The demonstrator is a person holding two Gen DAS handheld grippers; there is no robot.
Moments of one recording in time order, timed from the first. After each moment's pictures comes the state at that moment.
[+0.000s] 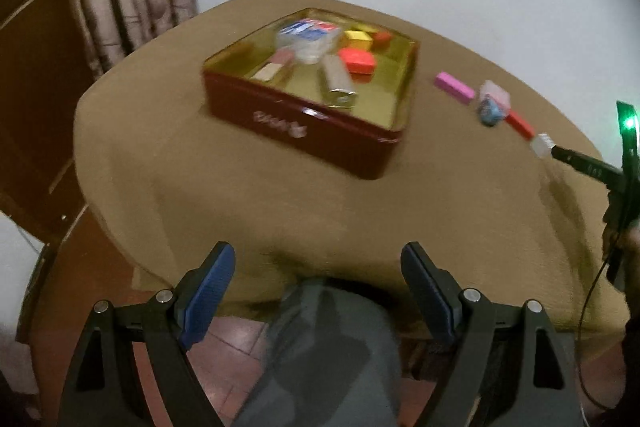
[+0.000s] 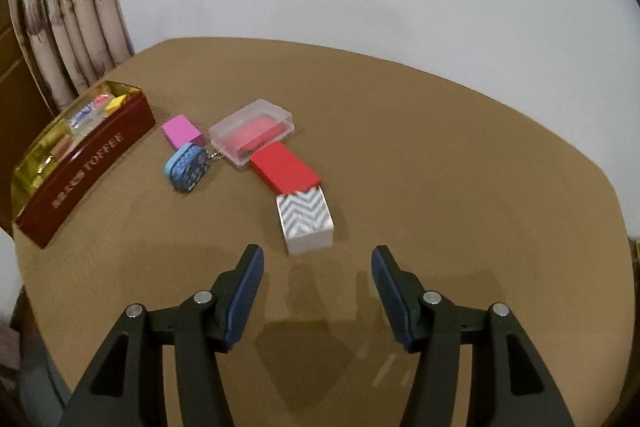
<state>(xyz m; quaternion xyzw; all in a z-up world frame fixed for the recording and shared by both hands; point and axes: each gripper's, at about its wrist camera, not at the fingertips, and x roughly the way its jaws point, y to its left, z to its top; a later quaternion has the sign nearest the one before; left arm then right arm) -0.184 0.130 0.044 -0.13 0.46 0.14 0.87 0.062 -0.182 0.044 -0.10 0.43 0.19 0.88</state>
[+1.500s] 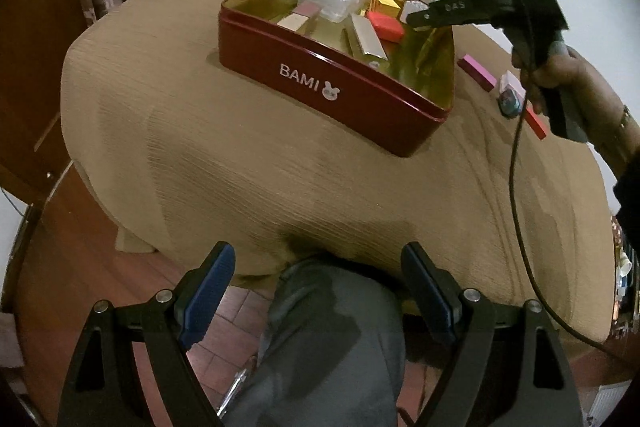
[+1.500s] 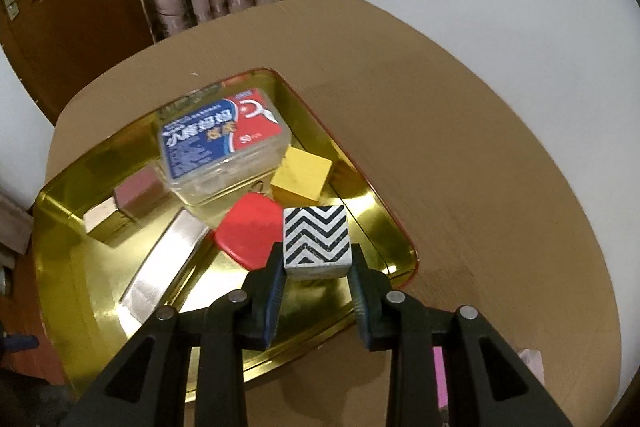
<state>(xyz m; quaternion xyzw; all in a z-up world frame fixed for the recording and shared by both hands) -0.178 0.152 0.017 -0.19 0.51 0.11 0.83 0.121 0.126 0.045 -0.26 0.45 0.39 0.76</state>
